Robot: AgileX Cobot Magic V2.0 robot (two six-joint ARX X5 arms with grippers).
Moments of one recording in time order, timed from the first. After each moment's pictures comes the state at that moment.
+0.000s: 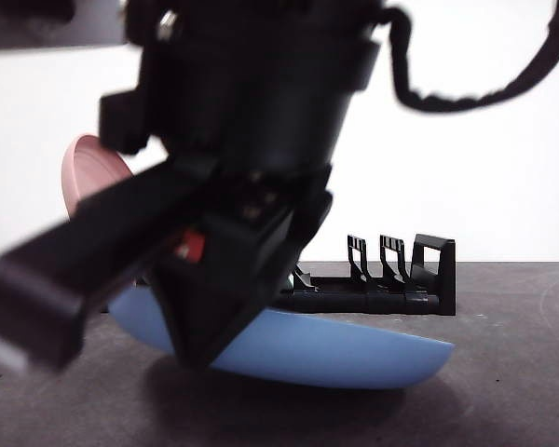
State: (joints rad) left arm -0.21 0.64 0.98 -0.85 0.55 -0.17; right arm 1.37 1.61 0.97 -0.51 0.40 0.04
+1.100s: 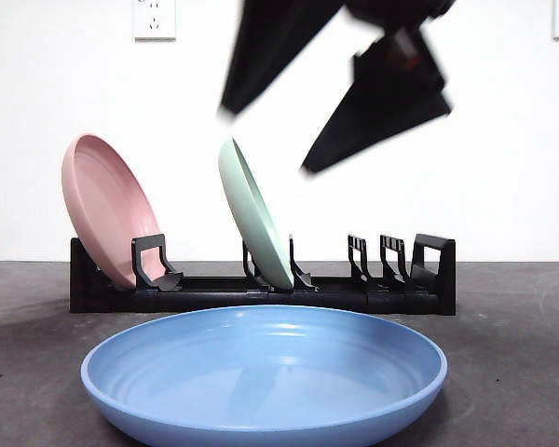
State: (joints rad) left arm -0.21 0.70 0.98 -0.85 0.55 -0.16; right arm 0.87 1.24 0.98 -0.63 -0.33 0.17
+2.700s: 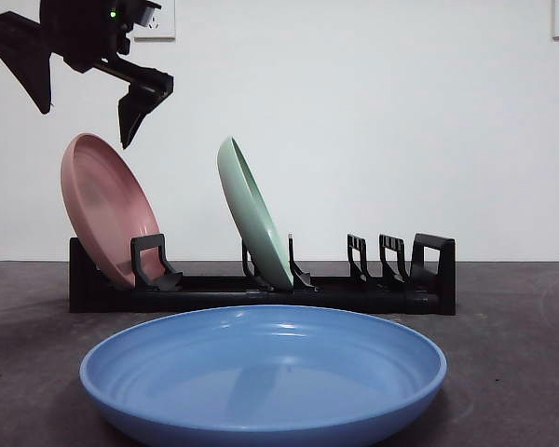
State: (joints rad) left arm -0.43 1.68 1.56 -0.77 -0.61 -0.09; right arm 0.22 0.74 0.99 -1.00 -0.63 0.01
